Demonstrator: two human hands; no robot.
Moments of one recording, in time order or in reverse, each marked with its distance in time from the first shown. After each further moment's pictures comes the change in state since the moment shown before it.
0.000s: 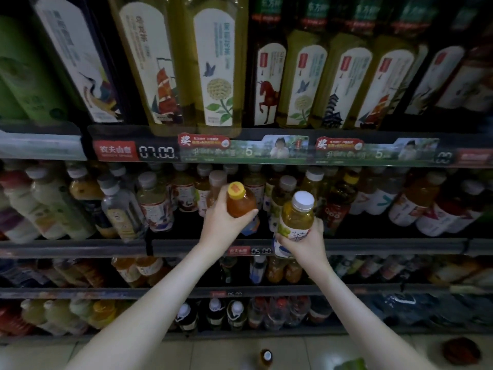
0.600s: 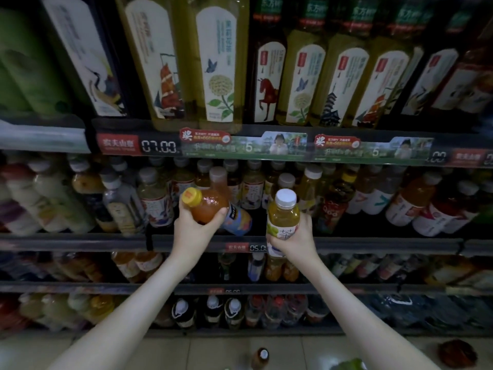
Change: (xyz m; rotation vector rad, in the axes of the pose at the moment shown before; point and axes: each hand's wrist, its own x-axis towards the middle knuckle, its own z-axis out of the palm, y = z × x) left_hand -0.028 -0.026 -0.033 -0.206 0.200 -0.078; right_hand -0.004 -0.006 0.011 -0.070 -0.110 -0.036
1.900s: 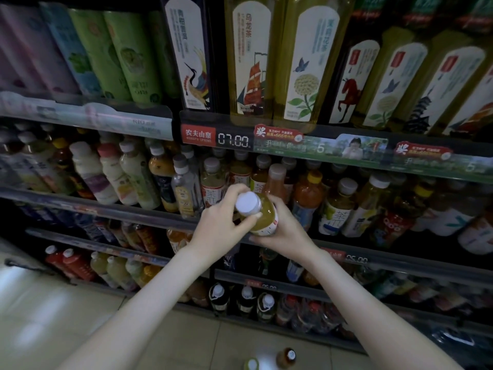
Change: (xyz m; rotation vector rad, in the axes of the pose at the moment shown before) left_hand -0.017 0.031 -0.078 0.503 -0.106 0.378; right_hand -0.003 -0.093 0.081 0.049 -0.537 -0.332
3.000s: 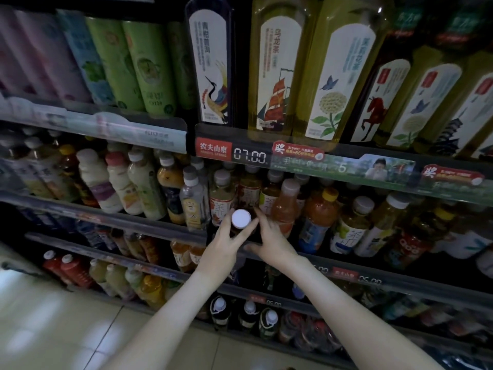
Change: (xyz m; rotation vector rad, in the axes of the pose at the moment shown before) left_hand -0.010 -0.113 0.065 0.268 -0.092 0.183; right_hand 0.049 0.008 0.044 -0.304 -0.155 0.213
